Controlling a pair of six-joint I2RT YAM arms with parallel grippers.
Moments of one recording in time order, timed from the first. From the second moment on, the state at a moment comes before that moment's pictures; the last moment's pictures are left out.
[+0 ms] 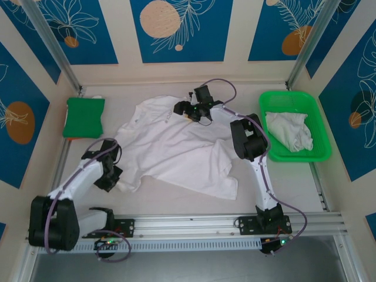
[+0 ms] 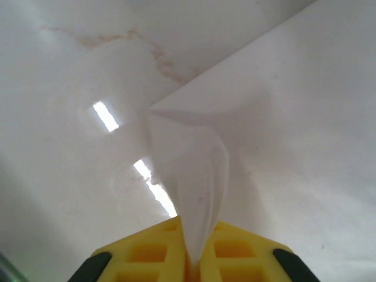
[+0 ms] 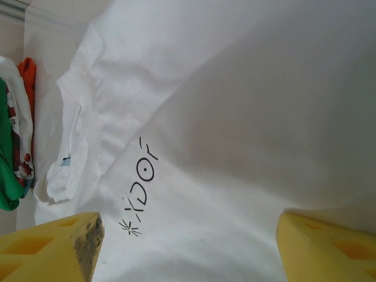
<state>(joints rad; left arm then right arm) -0.13 1.13 0.63 -0.99 -0.16 -1.17 0.42 2.40 1.85 -0.24 -0.47 0.67</state>
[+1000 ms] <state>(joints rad) -0.13 1.23 0.77 -0.97 -0.06 -1.12 0.40 2.47 1.99 -0.33 -0.47 0.68</state>
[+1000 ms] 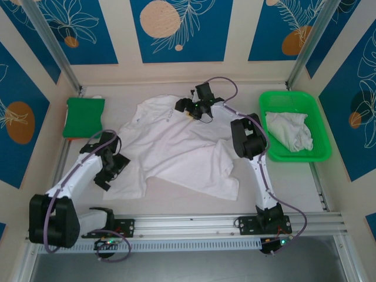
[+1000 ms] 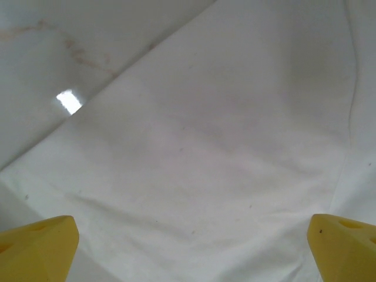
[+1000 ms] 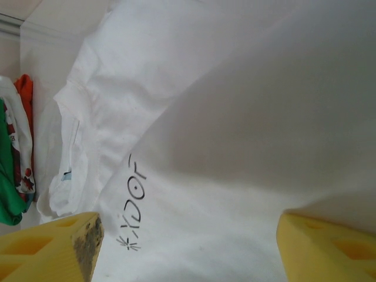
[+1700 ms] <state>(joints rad) -0.01 1.68 1.07 -0.80 -0.16 -0.91 0.38 2.66 2.37 -0.52 -0.58 0.56</state>
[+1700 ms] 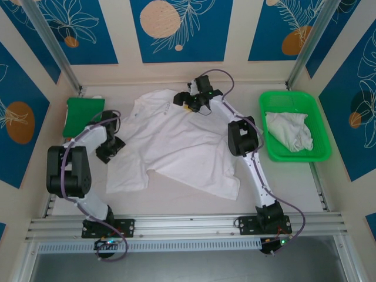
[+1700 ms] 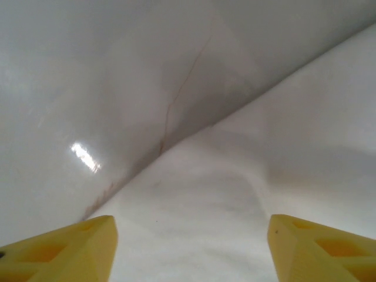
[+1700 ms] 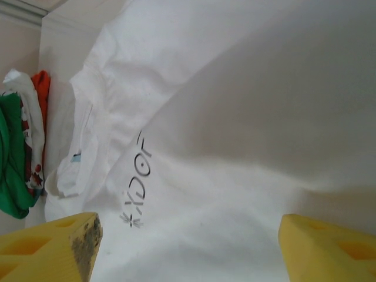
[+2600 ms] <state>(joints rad) 0.03 1.74 1.11 -0.78 -0.12 -0.86 0.31 1.85 1.40 -0.20 -0.46 0.53</state>
